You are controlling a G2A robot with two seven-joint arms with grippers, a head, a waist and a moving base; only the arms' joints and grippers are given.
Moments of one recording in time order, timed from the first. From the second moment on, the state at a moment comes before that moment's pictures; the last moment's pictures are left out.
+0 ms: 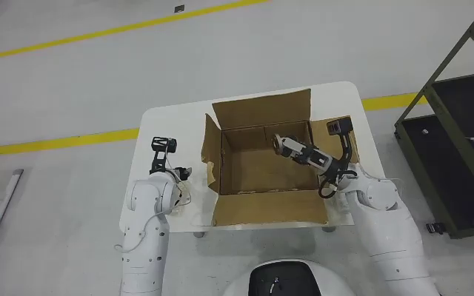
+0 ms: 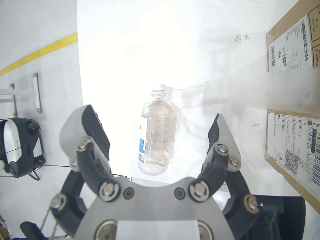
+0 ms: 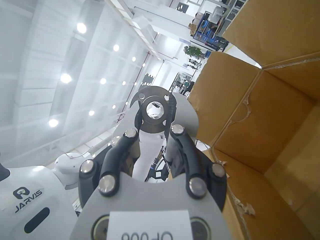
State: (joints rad) left arm 1.00 -1.34 -1.47 -1.56 1.59 -0.07 -1.08; right arm -1.09 -1.51 1.53 -1.37 0.23 -0.53 0.99
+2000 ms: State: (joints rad) left arm 1.00 -1.34 -1.47 -1.56 1.59 -0.07 -1.08; right arm -1.59 -1.40 1.91 -1.78 -0.44 -0.29 0.44
